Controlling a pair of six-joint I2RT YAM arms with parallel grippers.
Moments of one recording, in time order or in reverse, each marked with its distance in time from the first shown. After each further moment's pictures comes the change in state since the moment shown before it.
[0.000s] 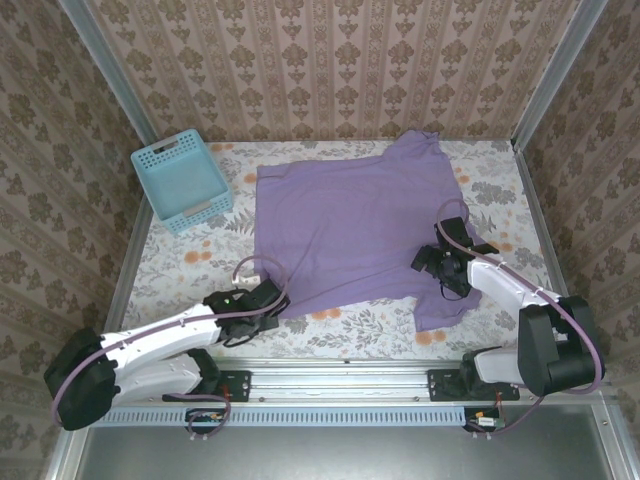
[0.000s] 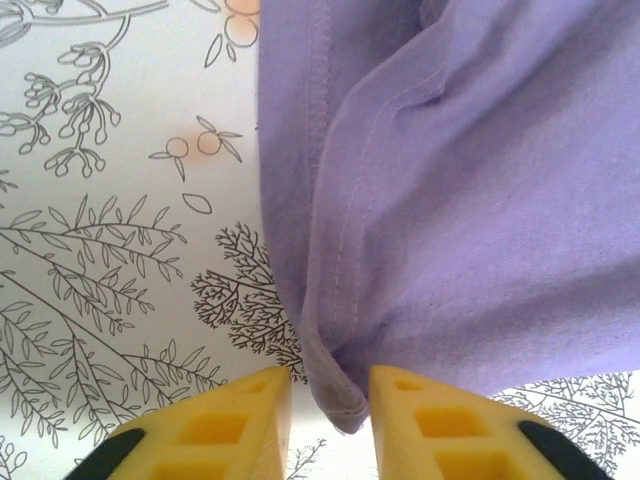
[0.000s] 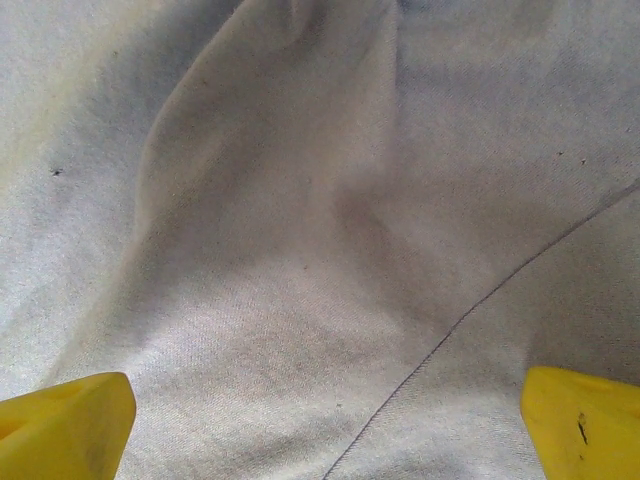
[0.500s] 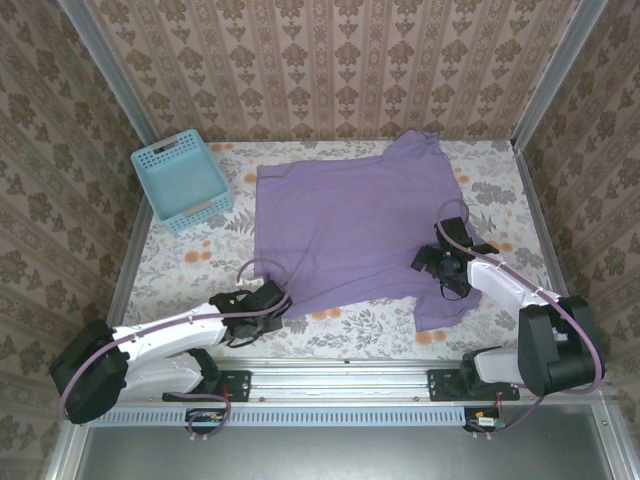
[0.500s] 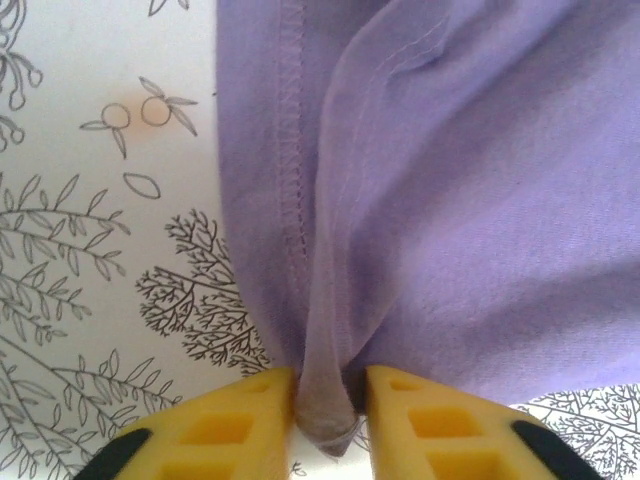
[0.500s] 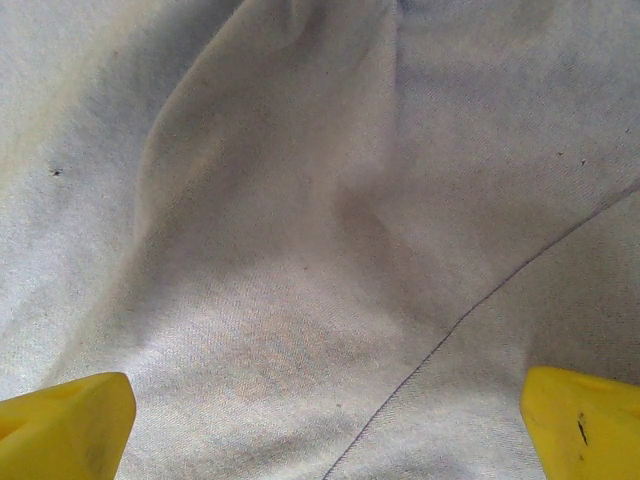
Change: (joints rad) left arm 0.013 0.058 -0.029 0.102 0.044 -0.002; right arm 0.000 0.000 0.000 0.000 0.000 0.000
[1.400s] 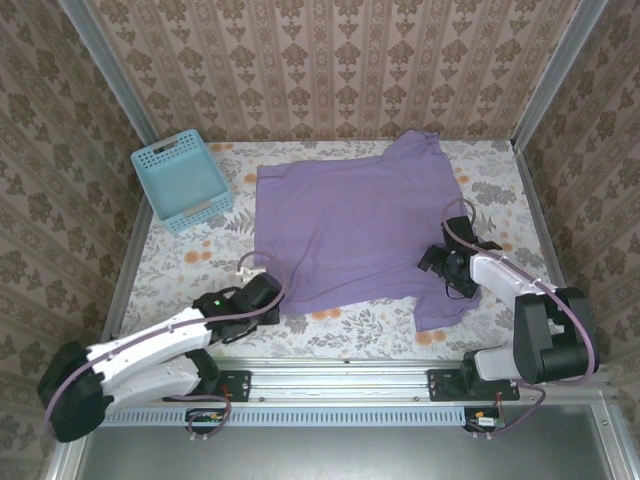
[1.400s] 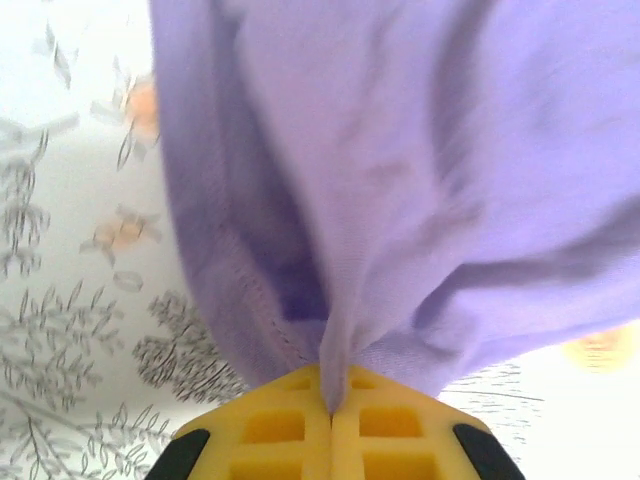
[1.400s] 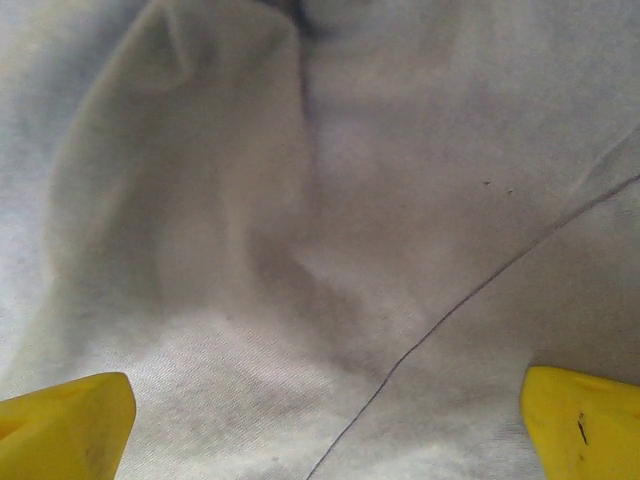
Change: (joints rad) left arm 0.018 -0.183 0.045 -0.017 -0.016 0.237; right arm -0.079 0.058 0.006 0.001 -0.002 -0.023
